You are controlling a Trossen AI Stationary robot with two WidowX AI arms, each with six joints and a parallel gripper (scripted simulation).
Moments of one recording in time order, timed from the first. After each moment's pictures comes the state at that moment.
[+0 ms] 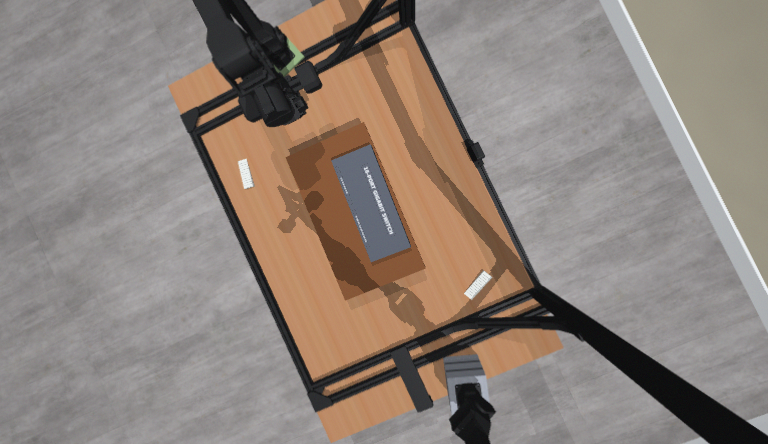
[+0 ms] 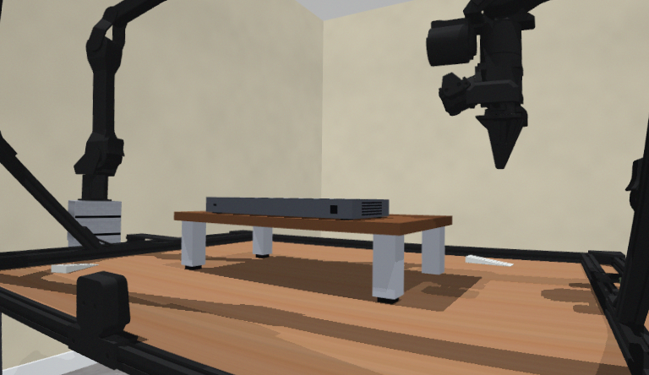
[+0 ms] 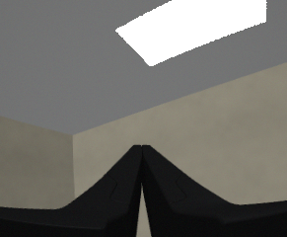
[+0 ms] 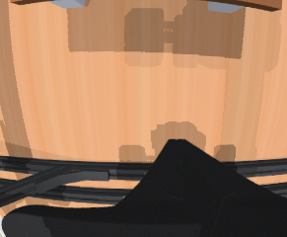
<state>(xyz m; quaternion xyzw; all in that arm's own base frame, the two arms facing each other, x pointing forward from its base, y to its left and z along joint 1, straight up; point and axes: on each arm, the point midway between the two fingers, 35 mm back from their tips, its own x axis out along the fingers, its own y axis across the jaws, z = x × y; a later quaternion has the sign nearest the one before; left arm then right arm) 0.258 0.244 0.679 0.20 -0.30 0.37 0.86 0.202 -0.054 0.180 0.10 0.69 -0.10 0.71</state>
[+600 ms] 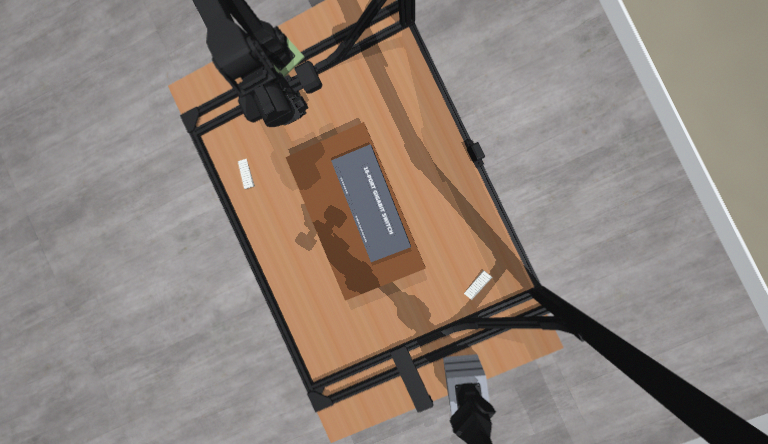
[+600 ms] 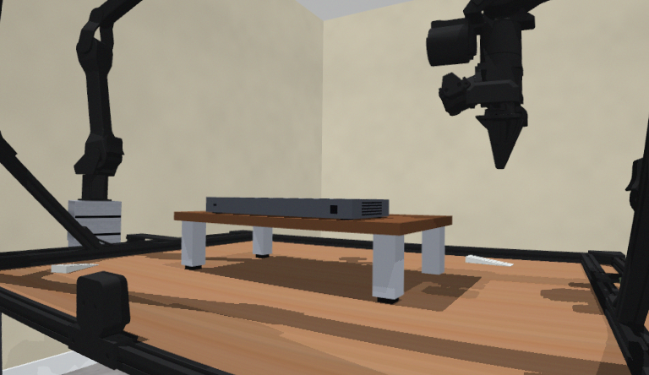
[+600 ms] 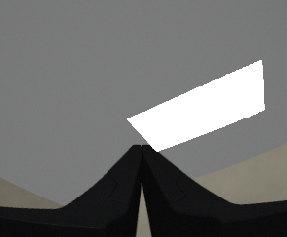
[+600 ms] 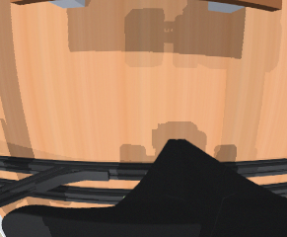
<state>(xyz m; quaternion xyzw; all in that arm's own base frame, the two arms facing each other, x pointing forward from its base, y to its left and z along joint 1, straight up) 0.169 0.160 0.754 0.23 -0.48 0.34 0.78 0.202 -0.054 0.180 0.10 0.69 -0.10 0.71</state>
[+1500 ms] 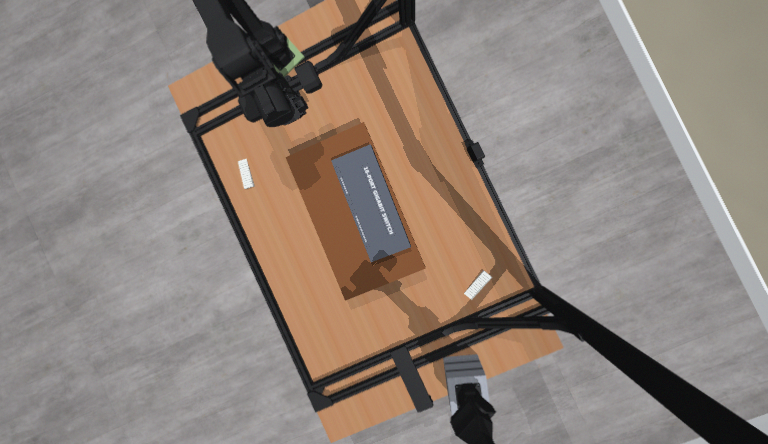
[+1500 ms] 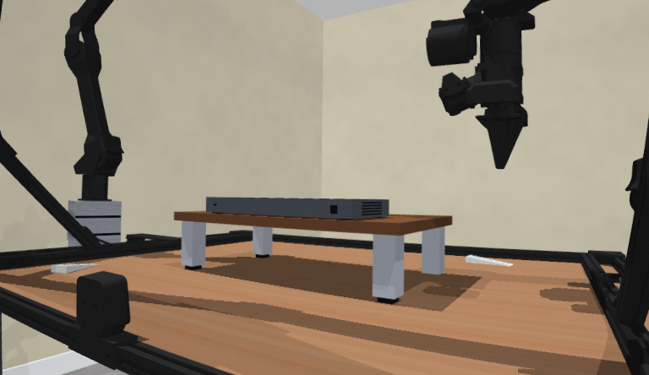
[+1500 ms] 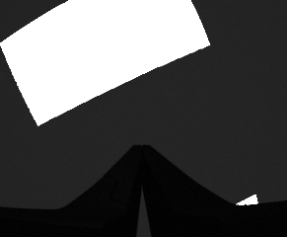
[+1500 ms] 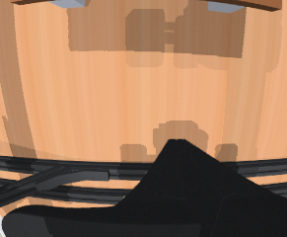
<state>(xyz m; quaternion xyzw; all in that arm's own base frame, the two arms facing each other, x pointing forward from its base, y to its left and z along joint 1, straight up) 0.011 0.011 0.803 0.28 -0.70 0.24 0.61 0.202 -0.054 0.180 0.10 0.69 -0.10 0.71</state>
